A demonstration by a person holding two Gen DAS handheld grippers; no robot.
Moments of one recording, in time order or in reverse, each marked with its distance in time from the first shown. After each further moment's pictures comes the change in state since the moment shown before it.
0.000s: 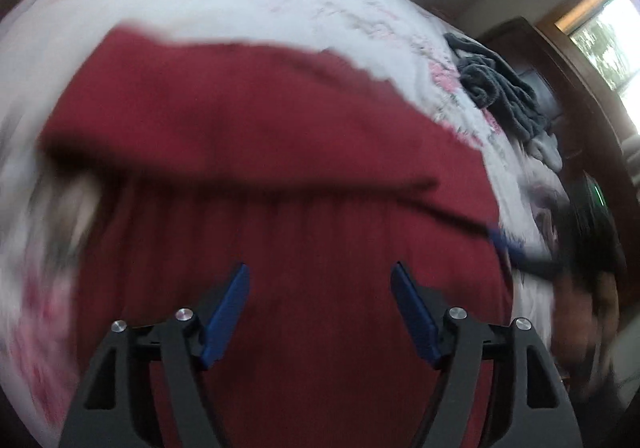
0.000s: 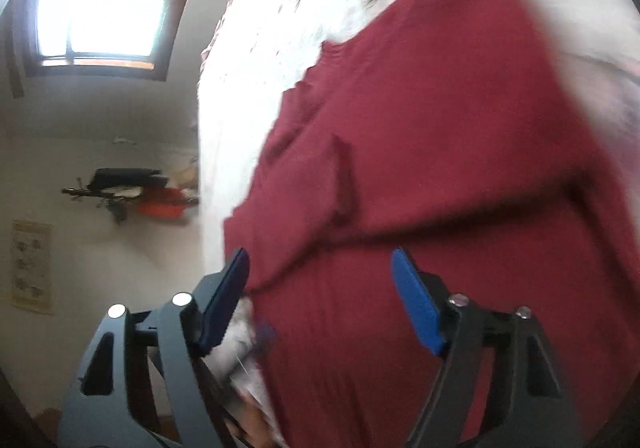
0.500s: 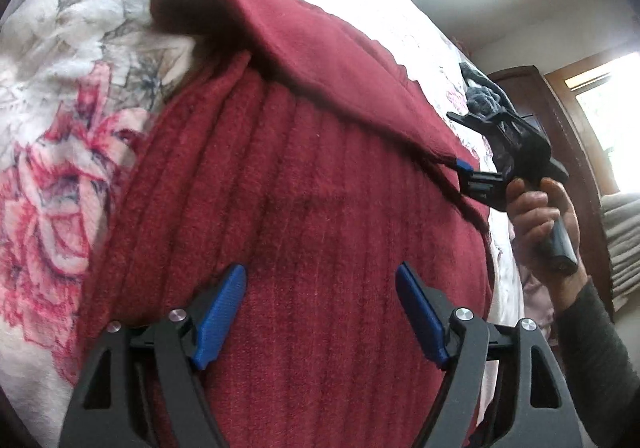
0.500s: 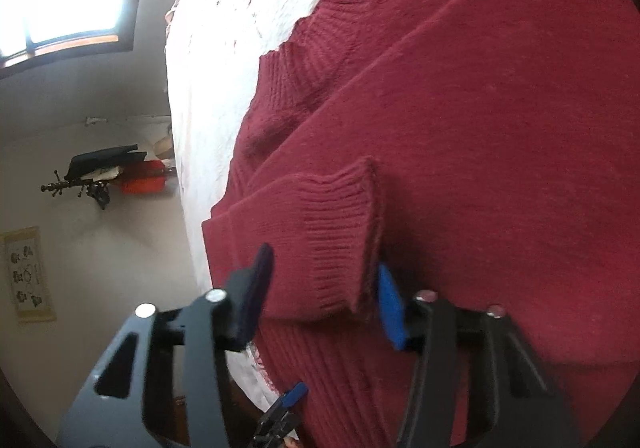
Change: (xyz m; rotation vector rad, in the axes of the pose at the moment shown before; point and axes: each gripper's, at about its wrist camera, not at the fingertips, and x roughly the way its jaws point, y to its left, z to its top) left arm -0.010 0.047 -0.041 -0.150 -0.018 -0.107; right arm 0.089 0.022 0.048 0.044 0.183 -0.089
